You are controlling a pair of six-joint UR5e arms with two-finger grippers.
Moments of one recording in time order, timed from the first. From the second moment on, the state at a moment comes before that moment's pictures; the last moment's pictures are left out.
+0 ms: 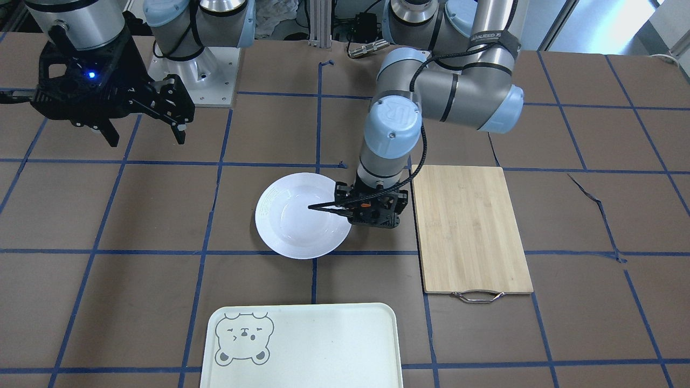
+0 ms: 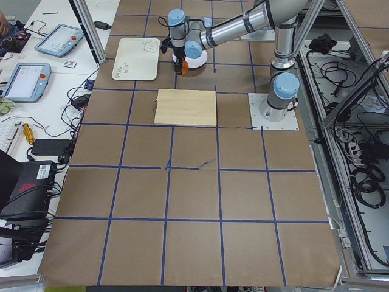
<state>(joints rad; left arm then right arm) -1.84 -1.89 -1.80 -1.09 1.54 -0.20 1.58 -1.54 1.48 -1.59 -1.57 -0.06</state>
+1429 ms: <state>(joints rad) -1.89 -1.92 -1.61 -1.21 1.41 -0.44 1.58 -1.45 1.49 -1.65 -1.55 -0.07</state>
